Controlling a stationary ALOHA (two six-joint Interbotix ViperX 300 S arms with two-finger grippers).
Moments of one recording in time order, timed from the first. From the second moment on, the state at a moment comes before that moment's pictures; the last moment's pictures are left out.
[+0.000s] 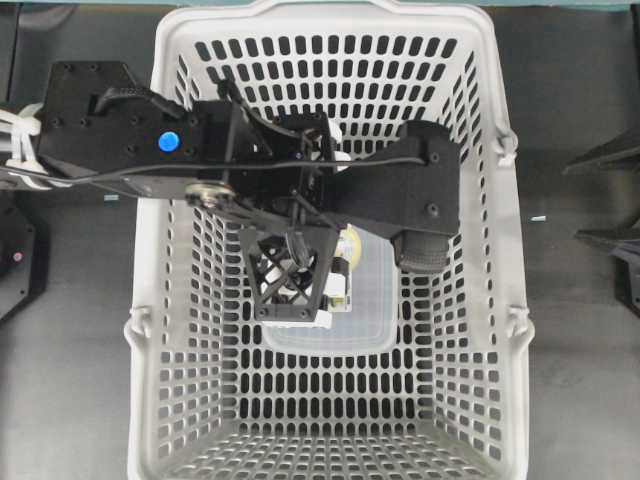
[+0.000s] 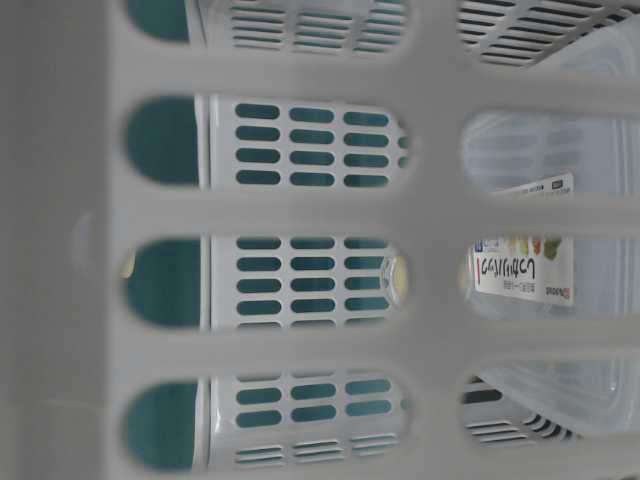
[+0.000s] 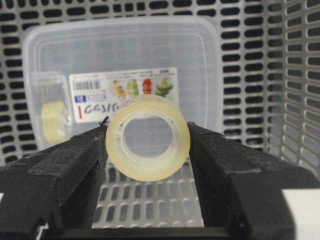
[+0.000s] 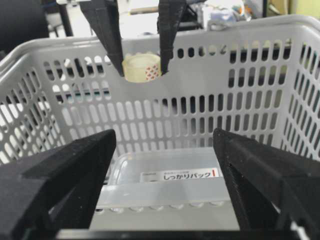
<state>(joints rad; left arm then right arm) -0.09 0.15 -0.37 0.04 1.39 -0.05 0.03 -1.11 1.12 0.01 0.07 0.08</state>
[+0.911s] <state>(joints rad) -0.09 0.15 -0.36 0.04 1.41 -0.04 0.03 -1.12 1.12 0.01 0.07 0.08</state>
